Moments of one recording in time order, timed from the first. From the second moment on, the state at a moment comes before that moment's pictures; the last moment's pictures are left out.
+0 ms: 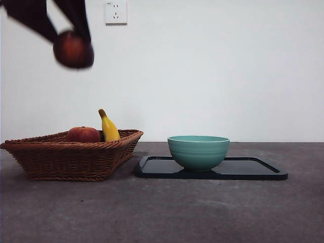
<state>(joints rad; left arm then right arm) -0.40 1.30 1.26 -0.70 0.06 0.00 0.42 0.57 0.79 -0.87 -0.42 0.09</state>
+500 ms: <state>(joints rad) -0.33 1.38 0.91 -0.25 0.06 0.06 0.42 0.57 0.79 -0.87 -0.42 0.10</state>
